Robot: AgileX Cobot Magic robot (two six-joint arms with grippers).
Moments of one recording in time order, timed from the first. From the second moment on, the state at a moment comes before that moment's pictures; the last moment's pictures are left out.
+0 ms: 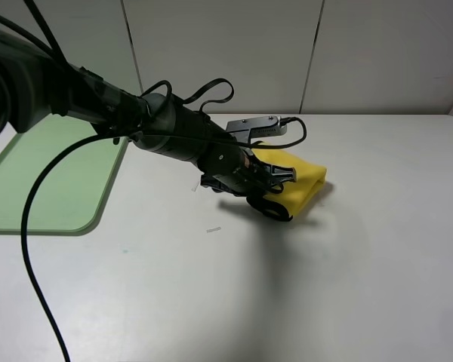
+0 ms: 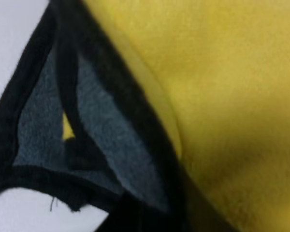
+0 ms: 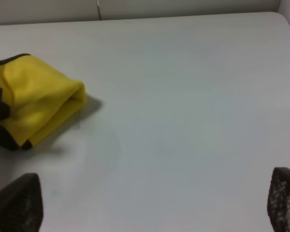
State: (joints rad) left arm -0.80 2.27 -1.40 0.11 0.04 -0.67; right arm 0.10 -0.01 -0.49 -0.06 1.03 0.07
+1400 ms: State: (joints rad) left arm -0.62 1.95 -1.40 0.18 0.63 -0.18; right arm 0.10 -0.01 -0.49 -0.06 1.03 0.07
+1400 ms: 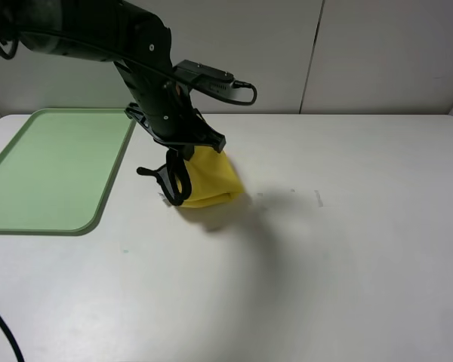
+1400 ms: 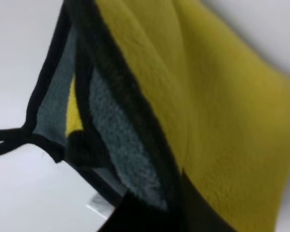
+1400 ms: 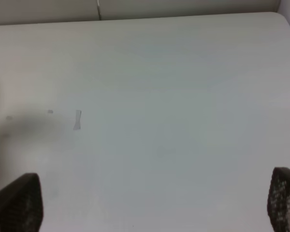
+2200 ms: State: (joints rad) left arm -0.37 1.72 -1.40 0.24 0.76 -0.08; right arm 0.10 -0.01 -0.49 -0.06 1.03 0.07
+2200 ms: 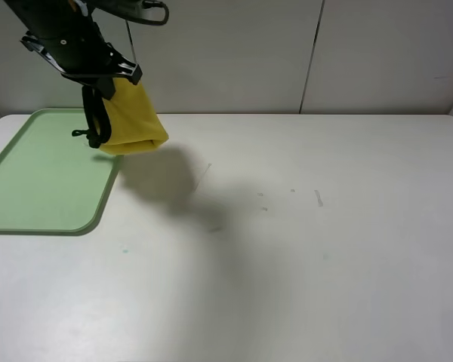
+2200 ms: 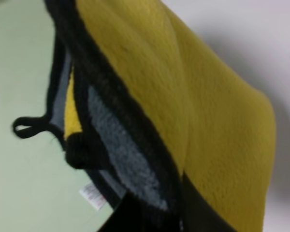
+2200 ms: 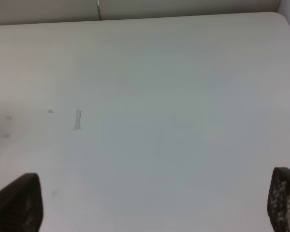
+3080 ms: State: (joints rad) left arm -0.01 1.72 -1.06 0.24 0.42 -0.09; right arm 0.10 -0.01 -0.49 -0.06 1.03 0.07
